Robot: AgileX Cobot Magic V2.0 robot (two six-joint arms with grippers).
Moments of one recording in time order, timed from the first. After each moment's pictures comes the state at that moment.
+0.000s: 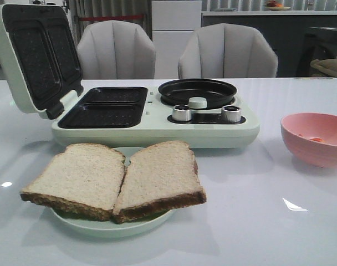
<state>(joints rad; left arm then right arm) -0.05 0.00 0.00 0.00 -0.01 -0.14 0.11 -0.01 0.03 0.09 0.09 0.00</state>
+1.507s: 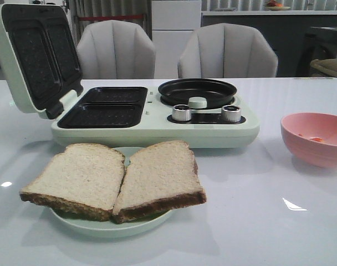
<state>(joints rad) -0.06 0.36 -0.52 0.14 0.34 -0.14 0.11 -0.01 0.03 0.09 0.09 0.00</state>
